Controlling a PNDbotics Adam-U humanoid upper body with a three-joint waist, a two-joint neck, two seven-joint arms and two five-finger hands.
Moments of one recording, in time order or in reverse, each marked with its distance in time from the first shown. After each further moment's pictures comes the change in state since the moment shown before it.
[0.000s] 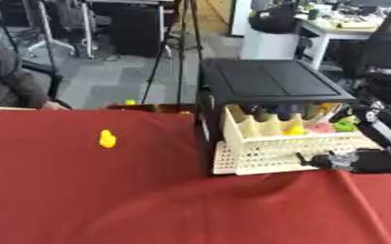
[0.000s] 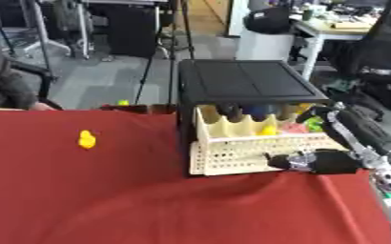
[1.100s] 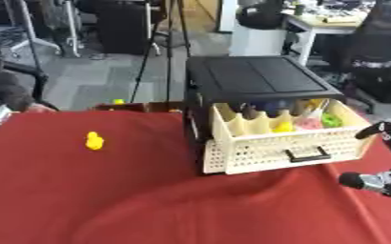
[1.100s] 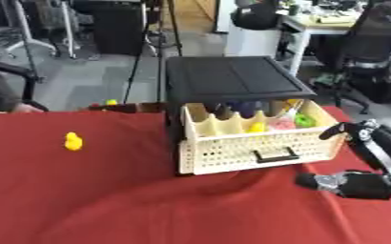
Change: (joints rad) left arm -0.464 0.141 -0.110 0.488 -0.533 -0.117 0.052; right arm 0.032 0.000 -0.003 -0.049 -0.089 -0.019 -0.043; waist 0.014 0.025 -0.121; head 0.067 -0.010
